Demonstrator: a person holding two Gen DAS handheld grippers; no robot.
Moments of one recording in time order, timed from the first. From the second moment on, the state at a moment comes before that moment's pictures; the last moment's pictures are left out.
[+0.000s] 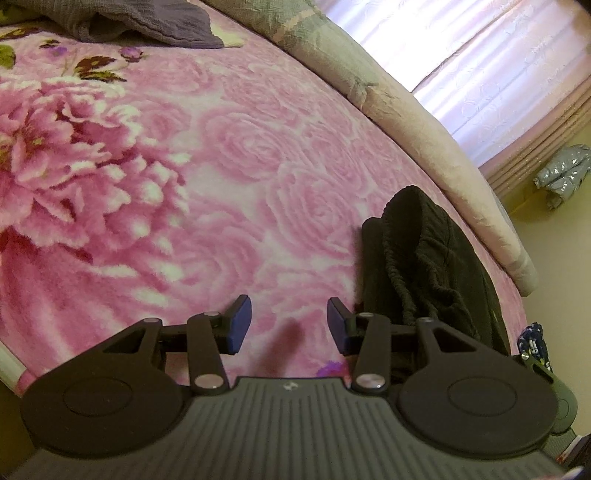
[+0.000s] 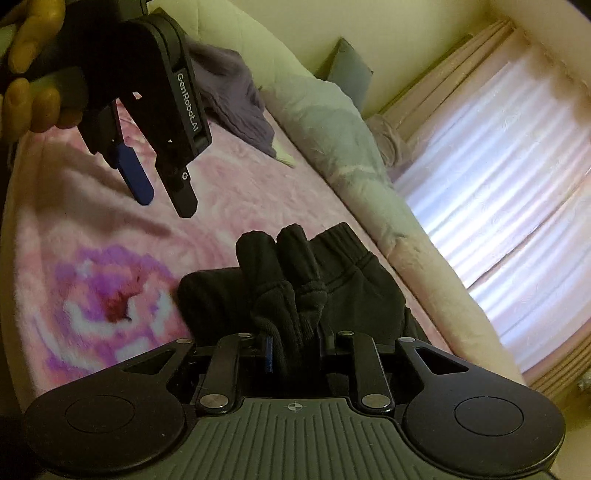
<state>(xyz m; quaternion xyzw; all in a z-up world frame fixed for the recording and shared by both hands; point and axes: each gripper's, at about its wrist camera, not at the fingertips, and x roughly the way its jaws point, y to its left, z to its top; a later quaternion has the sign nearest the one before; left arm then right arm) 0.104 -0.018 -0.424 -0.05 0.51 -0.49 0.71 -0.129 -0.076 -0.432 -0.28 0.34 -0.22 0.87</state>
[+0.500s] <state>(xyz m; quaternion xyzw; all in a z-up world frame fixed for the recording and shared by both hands) 0.091 -0.009 -0.400 -0.14 0.55 -0.51 0.65 -0.196 -0.086 -0.400 -0.13 0.29 -0.26 0.91</state>
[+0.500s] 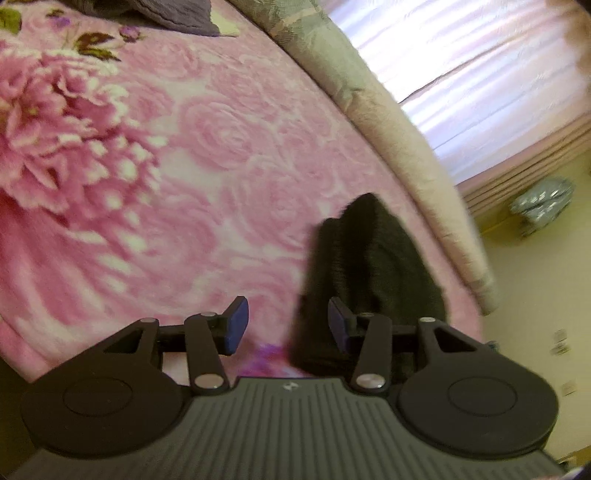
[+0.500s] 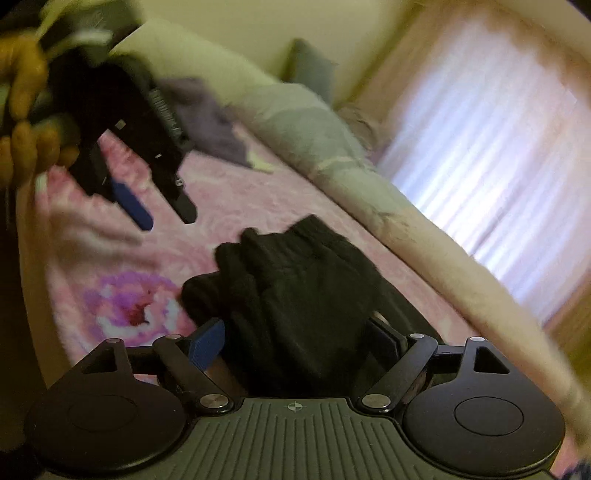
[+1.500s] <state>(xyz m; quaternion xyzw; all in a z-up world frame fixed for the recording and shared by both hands) 0.040 -0.048 -0.391 -0.06 0.48 -0.52 0.70 -0.338 -0.218 -0.413 0.39 0.17 -0.45 0.79</state>
